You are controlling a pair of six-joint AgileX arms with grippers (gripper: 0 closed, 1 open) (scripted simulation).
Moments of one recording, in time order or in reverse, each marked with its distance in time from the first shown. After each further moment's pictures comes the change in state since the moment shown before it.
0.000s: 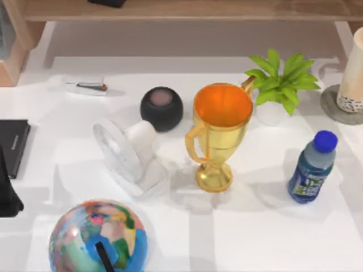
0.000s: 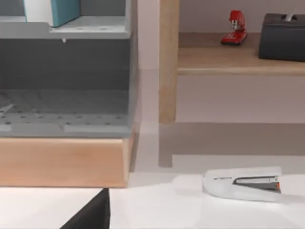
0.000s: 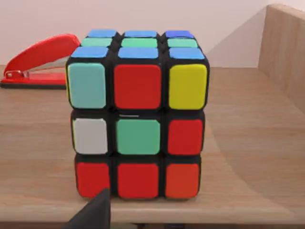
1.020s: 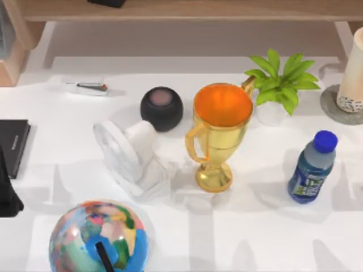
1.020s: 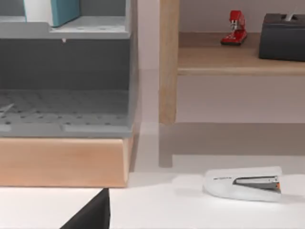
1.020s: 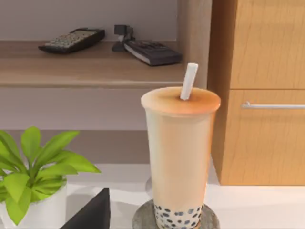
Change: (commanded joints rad) left arm 0.000 0.000 0.000 0.000 0.000 0.000; right arm -0.222 -1.496 -1.414 -0.052 -0.253 -0.009
